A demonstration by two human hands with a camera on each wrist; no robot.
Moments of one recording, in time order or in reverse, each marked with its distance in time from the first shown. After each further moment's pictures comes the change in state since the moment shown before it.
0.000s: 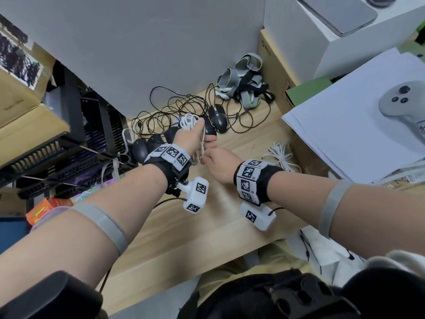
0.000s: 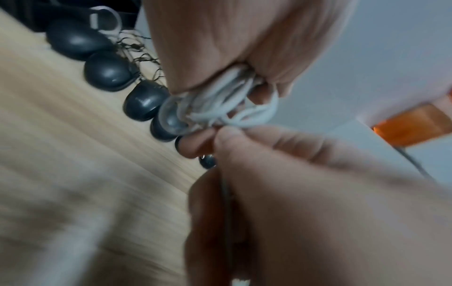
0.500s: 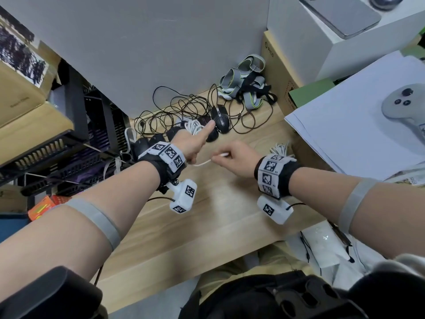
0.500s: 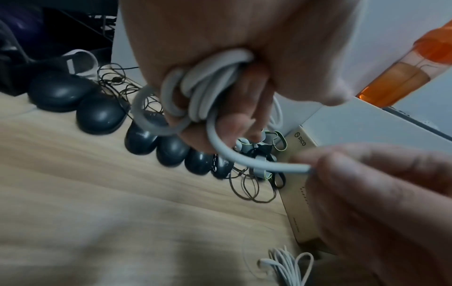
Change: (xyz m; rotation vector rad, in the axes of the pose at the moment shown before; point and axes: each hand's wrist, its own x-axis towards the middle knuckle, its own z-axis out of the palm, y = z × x) left_hand -0.016 0.010 -0.018 0.568 0.012 0.041; right_hand -0.013 0.028 -0.021 0.195 0.122 -0.112
